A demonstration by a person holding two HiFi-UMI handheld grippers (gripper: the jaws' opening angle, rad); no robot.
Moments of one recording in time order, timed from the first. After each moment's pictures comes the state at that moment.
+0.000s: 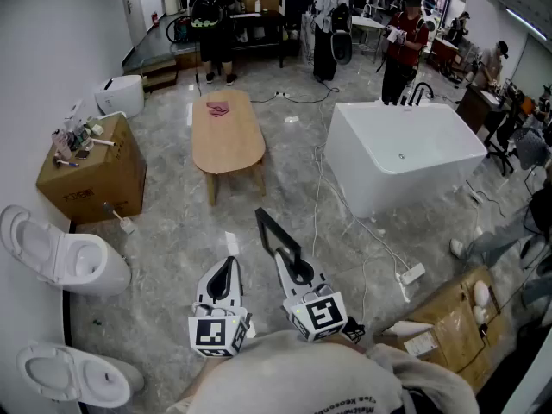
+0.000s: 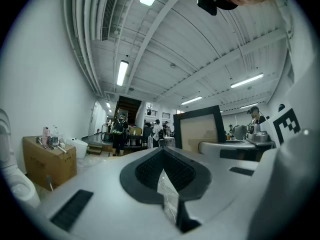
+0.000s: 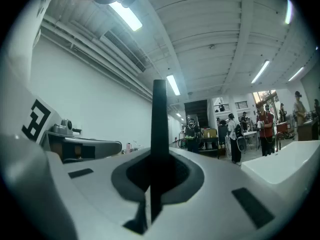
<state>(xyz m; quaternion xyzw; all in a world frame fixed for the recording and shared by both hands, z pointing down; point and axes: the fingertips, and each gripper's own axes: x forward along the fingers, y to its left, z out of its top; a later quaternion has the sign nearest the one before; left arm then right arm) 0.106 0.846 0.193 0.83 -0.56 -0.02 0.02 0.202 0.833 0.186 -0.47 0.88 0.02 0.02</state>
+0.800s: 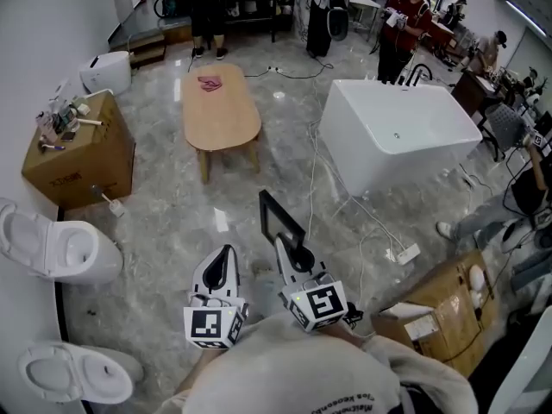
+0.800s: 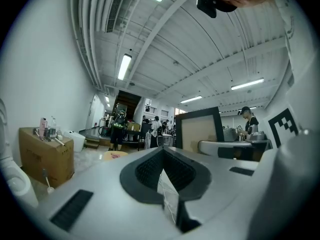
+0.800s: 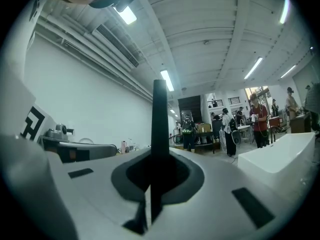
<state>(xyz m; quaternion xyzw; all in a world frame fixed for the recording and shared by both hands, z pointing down) 0.064 0.832 0.220 0.84 -0.55 -0.03 0.05 0.167 0.815 0.212 -0.50 0.86 -0.01 0.02</state>
